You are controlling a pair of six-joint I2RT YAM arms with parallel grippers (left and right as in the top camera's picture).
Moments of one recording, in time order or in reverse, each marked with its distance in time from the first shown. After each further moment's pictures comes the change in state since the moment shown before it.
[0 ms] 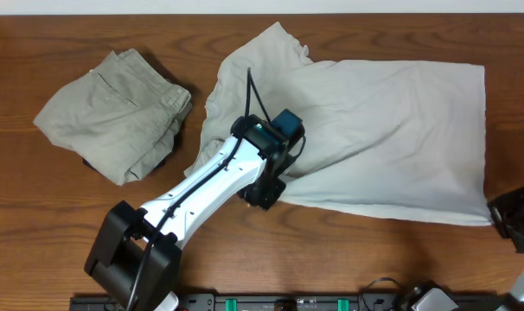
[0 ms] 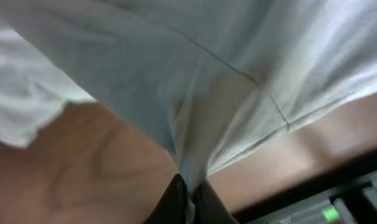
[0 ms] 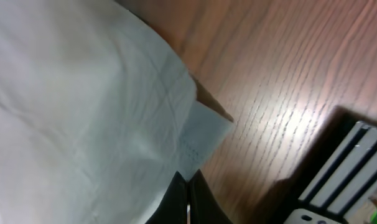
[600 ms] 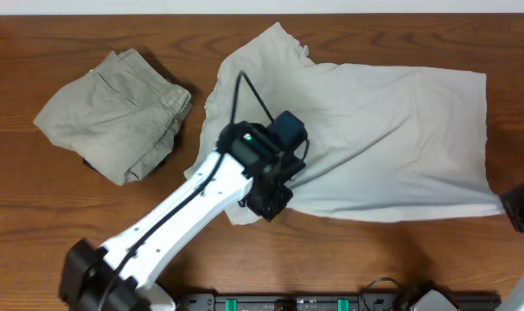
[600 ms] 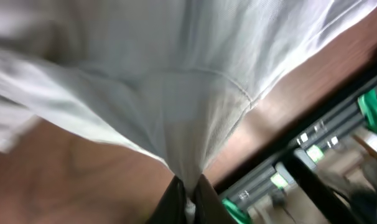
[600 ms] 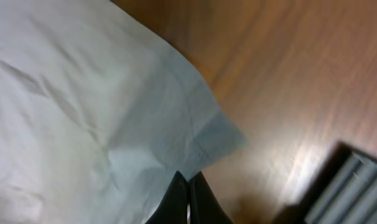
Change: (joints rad) left arm -0.049 -0.156 0.057 -0.049 0.106 0.026; right arm 0.000 -0.108 0.063 0.039 -0.046 -0.034
